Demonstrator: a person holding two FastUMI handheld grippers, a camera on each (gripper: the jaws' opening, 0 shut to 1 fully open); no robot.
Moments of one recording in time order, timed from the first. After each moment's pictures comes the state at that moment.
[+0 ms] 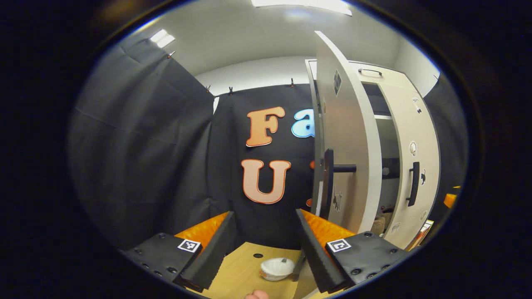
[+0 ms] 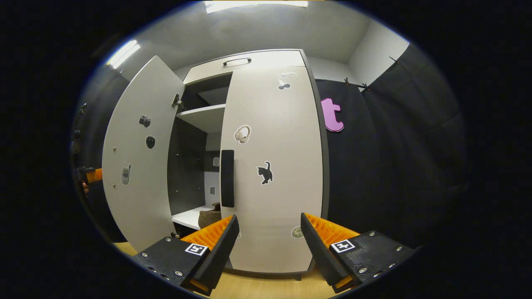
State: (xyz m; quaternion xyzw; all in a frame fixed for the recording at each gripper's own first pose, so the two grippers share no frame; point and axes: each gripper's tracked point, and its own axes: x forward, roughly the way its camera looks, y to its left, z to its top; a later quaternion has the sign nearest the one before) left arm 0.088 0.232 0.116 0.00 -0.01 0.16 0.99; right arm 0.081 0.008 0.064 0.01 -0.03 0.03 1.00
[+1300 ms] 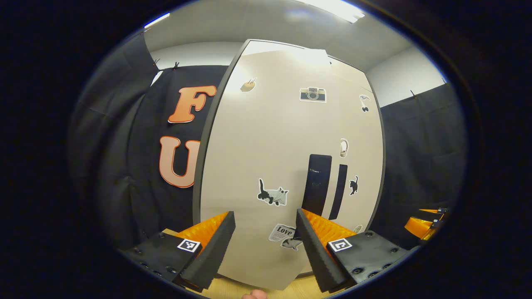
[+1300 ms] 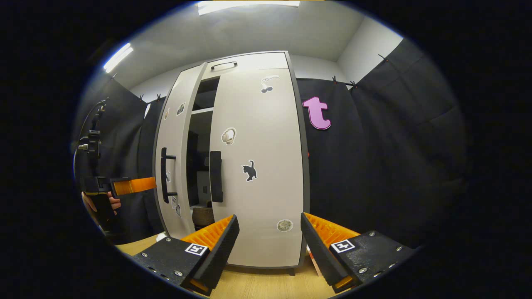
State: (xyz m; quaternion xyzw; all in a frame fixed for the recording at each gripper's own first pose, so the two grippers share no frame) left arm 0.189 0.036 0.092 -0.07 0.03 -0.05 1.00; right arm 0.048 -0.022 0.063 0.02 -0.02 0.00 1.00
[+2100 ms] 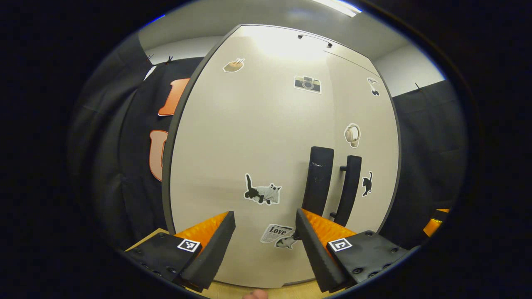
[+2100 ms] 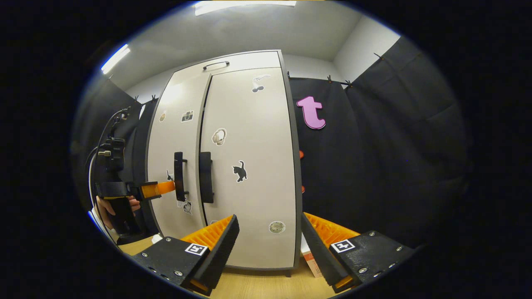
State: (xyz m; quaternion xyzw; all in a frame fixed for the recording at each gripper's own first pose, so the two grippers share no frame) left arm 0.237 0.015 0.076 -0.06 0.04 -0.04 1.00; right arm 0.057 -0.043 0.063 0.03 -0.02 -0.01 1.00
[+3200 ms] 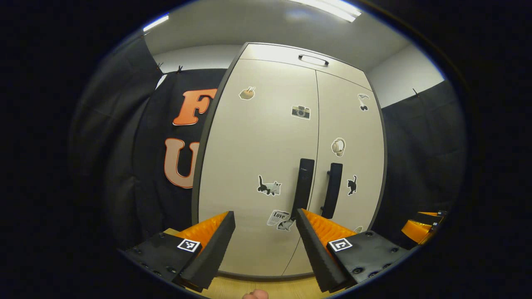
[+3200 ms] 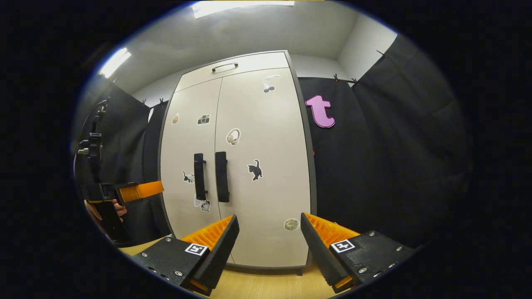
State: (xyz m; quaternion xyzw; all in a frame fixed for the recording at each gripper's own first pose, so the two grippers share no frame) left arm 0.152 0.038 0.101 -0.06 0.01 -0.02 1.00; right arm 0.045 -0.009 0.060 0.04 -0.02 0.03 1.00
